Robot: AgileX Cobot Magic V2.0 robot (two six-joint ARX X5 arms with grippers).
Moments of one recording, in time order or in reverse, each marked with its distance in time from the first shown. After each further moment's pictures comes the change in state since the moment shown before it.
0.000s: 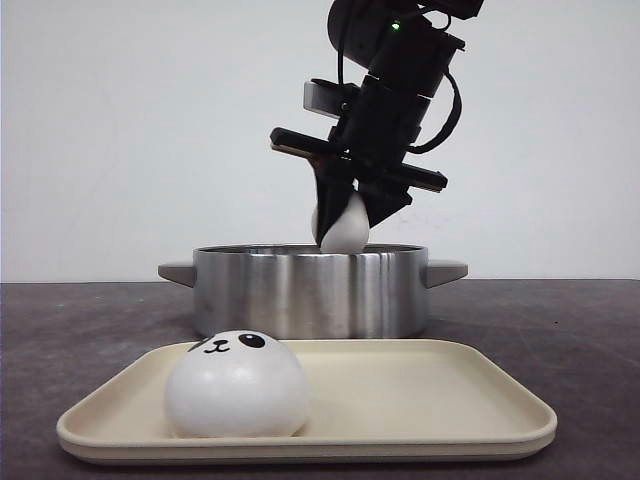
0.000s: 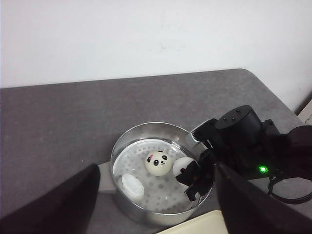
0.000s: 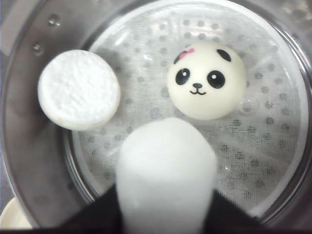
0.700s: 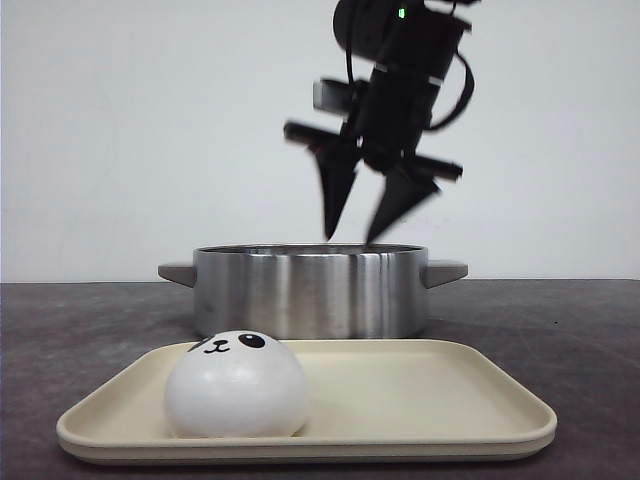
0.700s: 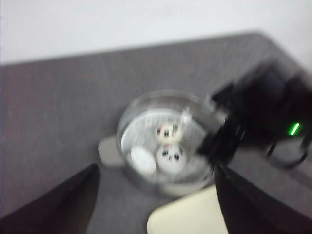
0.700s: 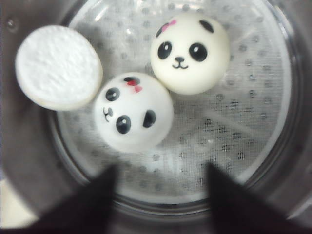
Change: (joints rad) left arm 0.000 0.054 -0.066 -0.049 0.004 0.047; right arm -0.021 0.008 0.115 -0.204 -0.019 -0.005
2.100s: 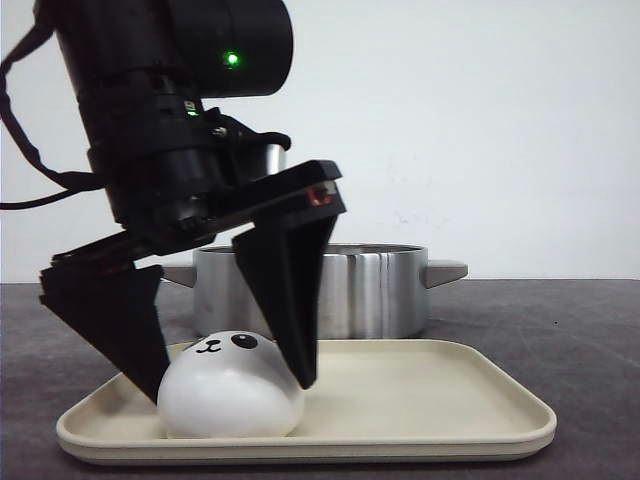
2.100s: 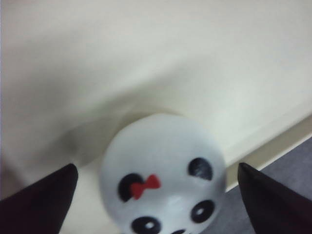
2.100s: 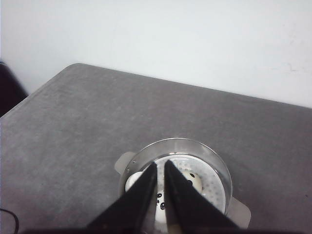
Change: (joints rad) left arm -0.269 0.518 -0.545 0.337 0.261 -0.227; right arm 0.063 -0.661 0.093 -0.073 0.149 -0.042
